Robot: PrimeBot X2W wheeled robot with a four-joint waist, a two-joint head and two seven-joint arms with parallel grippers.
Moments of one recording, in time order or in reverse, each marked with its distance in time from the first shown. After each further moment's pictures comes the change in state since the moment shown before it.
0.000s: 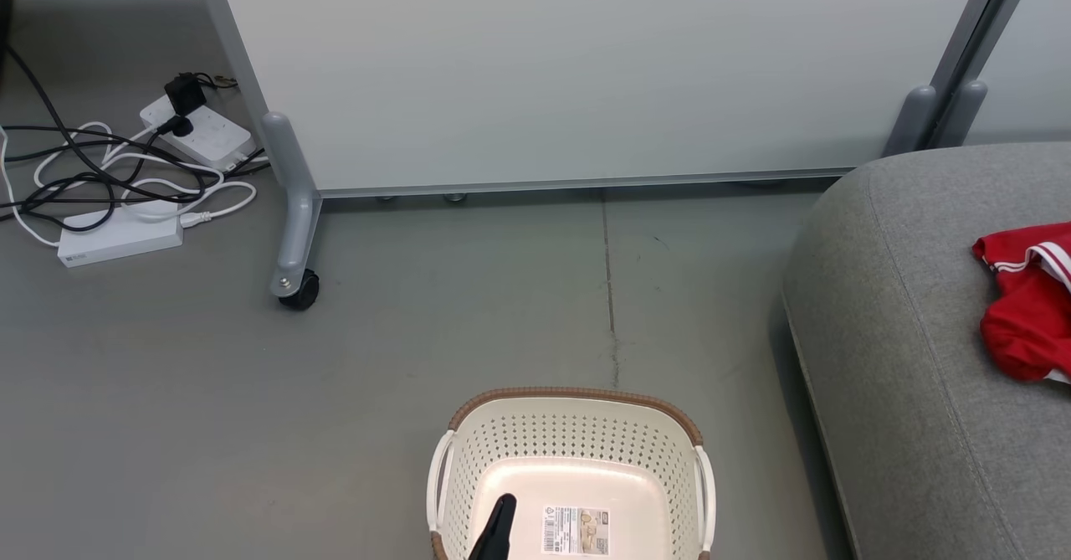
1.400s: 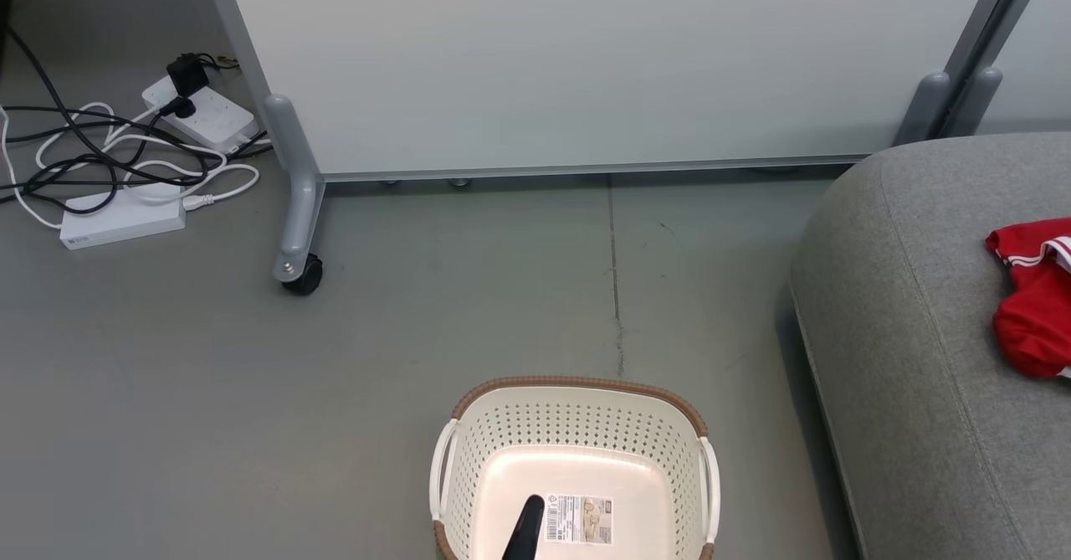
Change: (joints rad) left arm 0.032 -0.045 -0.043 -0.064 -0.200 -0.074 -0.003; right arm -0.076 -0.236 -0.305 0.271 0.309 0.000 0.328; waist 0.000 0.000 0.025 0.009
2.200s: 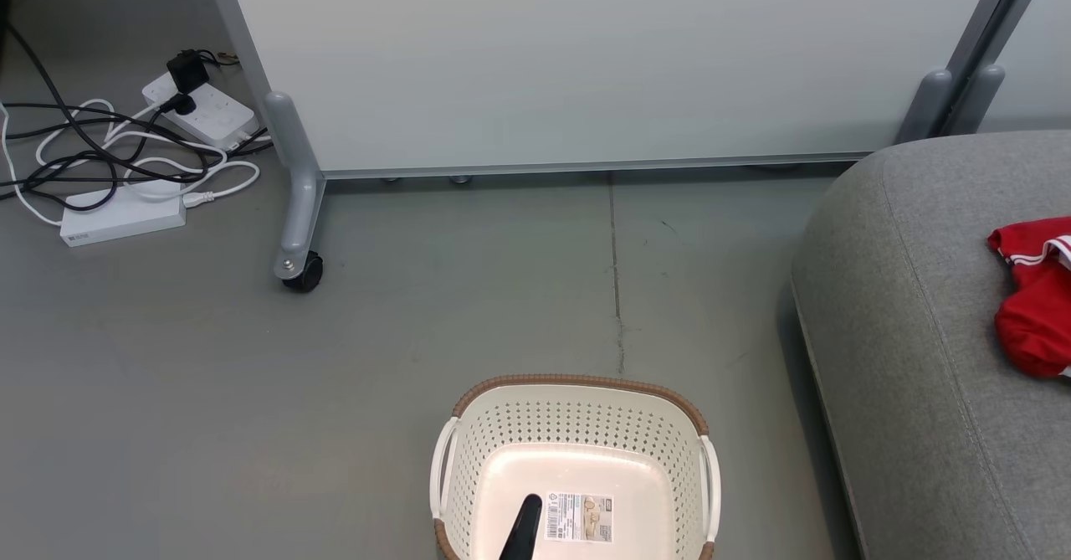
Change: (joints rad) left arm 0.002 0.000 0.000 -0.005 -0.031 -0.012 0.000; right arm -0.013 -0.044 -0.054 0.049 0.057 0.000 0.058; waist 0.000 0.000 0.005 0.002
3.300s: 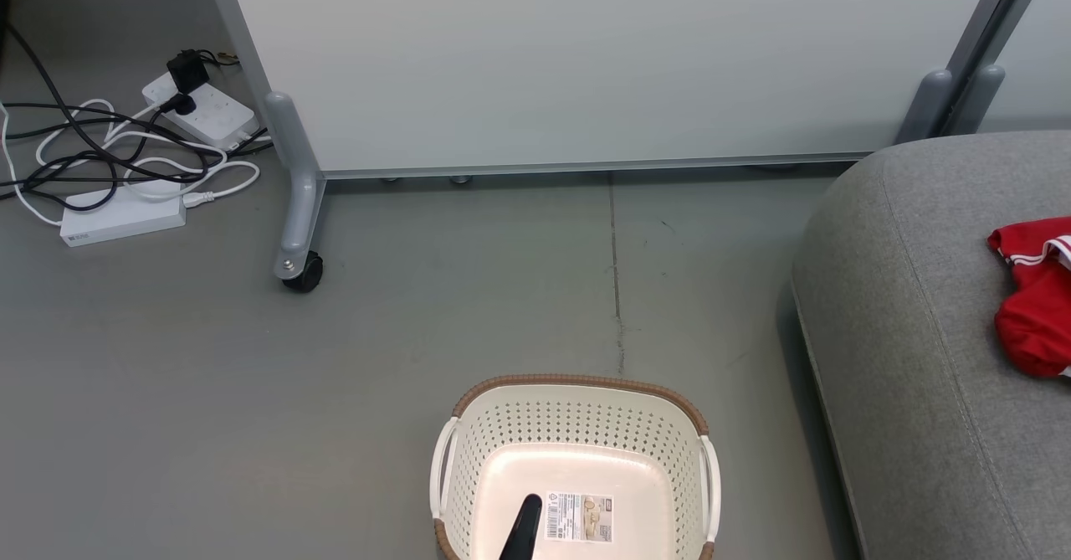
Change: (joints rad) left arm 0.000 0.000 0.000 0.000 0.000 0.000 0.000; right arm -0.002 0.000 -0.001 0.000 0.000 0.000 0.000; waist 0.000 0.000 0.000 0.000
